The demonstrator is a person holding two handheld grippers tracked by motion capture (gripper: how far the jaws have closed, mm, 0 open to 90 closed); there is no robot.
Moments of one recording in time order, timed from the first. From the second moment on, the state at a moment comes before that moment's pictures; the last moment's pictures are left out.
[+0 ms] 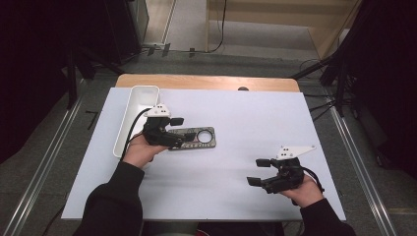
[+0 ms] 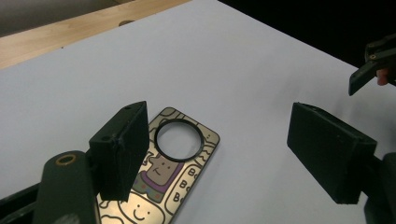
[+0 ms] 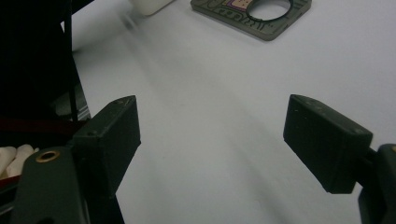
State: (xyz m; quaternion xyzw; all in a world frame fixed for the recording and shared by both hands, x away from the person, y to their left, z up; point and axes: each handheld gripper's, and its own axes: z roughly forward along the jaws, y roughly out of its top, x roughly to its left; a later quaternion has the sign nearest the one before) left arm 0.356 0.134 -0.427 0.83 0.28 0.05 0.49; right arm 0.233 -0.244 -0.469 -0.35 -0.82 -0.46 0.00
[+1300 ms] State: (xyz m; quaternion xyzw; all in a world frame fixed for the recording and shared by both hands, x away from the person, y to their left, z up) left arm 0.413 0.123 -0.423 0.83 0.24 0.05 0.50; right arm 0.234 -0.245 -0.470 -0.35 -0.81 -0.46 0.00
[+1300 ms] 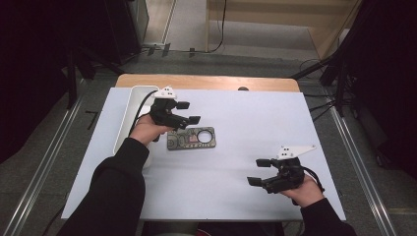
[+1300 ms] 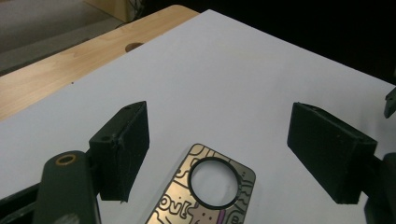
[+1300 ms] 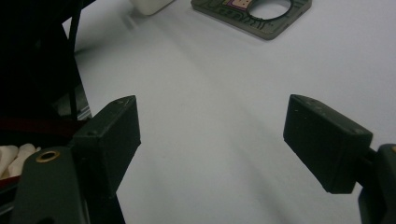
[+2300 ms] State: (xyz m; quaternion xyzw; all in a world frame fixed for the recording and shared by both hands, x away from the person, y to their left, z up) left arm 0.435 0.104 -0.436 0.88 0.16 0.02 0.45; right arm 0.234 -0.246 -0.470 -0.35 -0.81 -0.47 0.01
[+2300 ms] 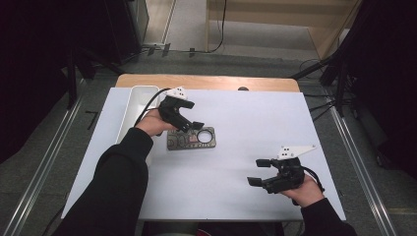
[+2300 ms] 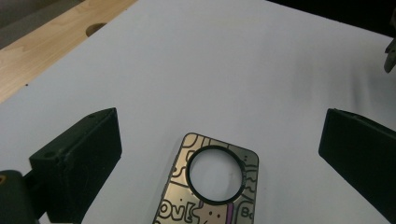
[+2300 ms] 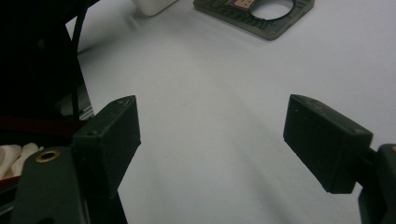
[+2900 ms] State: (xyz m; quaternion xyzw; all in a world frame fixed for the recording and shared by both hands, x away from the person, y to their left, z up) left arm 0.434 0.083 -0.446 0.89 0.14 0.01 0.43; right arm 0.233 -0.246 -0.469 -0.35 -0.81 -0.47 0.01
